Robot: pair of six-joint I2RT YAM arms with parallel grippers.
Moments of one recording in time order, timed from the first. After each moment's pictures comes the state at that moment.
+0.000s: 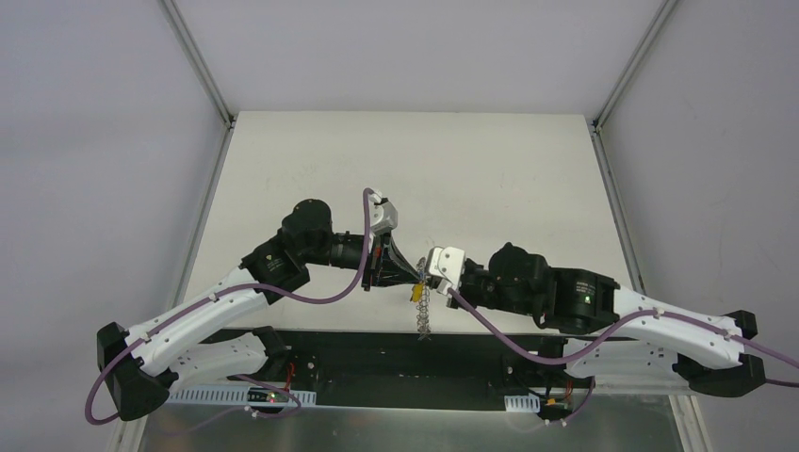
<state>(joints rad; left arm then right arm) -0.86 0.95 0.85 -0.04 0.73 -0.25 1.35 0.87 1.03 -0.59 0.12 -0.25</state>
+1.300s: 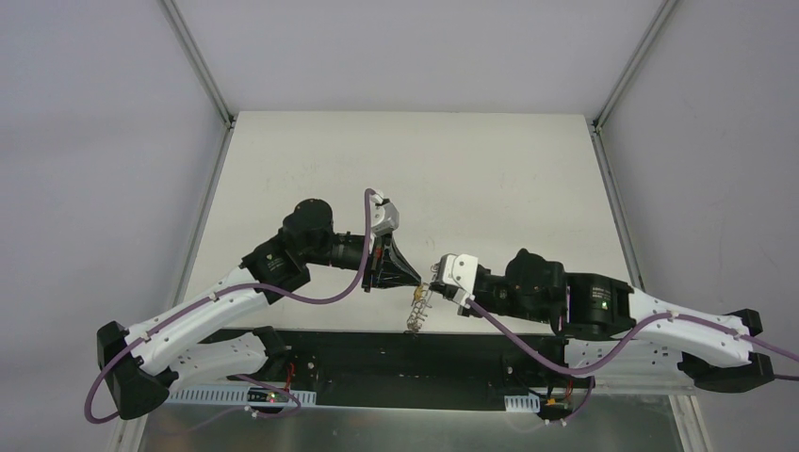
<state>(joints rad) -0.86 0.95 0.86 -0.05 0.73 -0.25 1.41 0.81 1.03 -0.59 0.14 -0.25</state>
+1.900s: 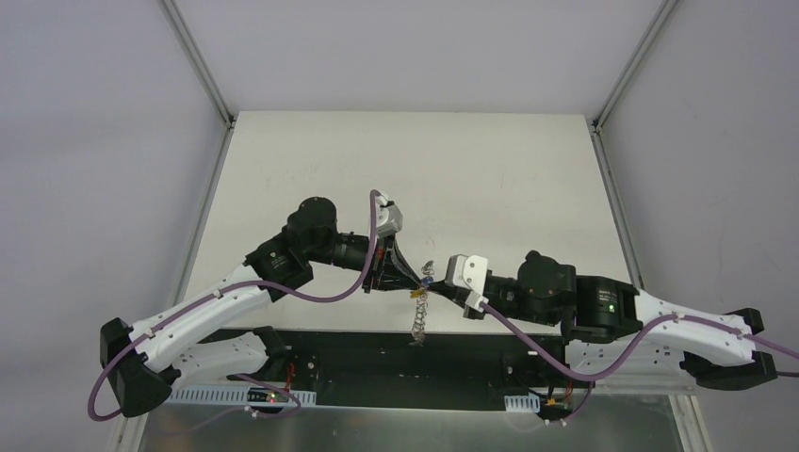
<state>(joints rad) -0.86 0.98 0.86 -0.05 0.79 -0.25 1.44 0.78 1.03 -0.51 0.15 -0.24</state>
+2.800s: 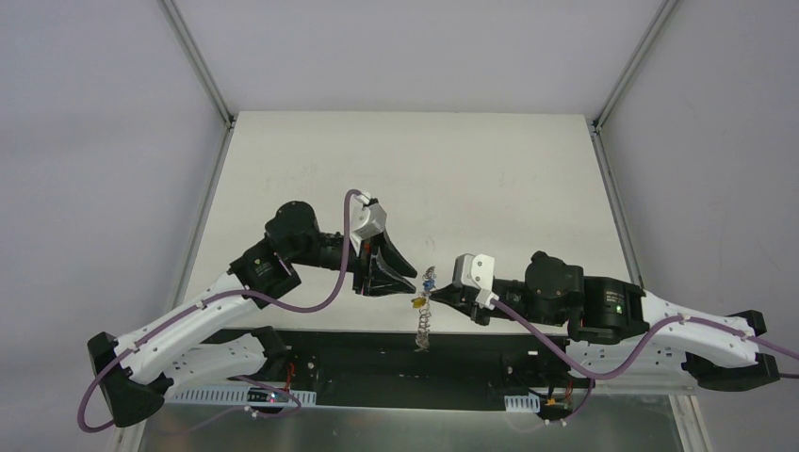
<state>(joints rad) -0.86 0.89 0.86 -0.01 0.79 -0.27 1.44 0.75 1.02 -0.53 0.08 -0.16</state>
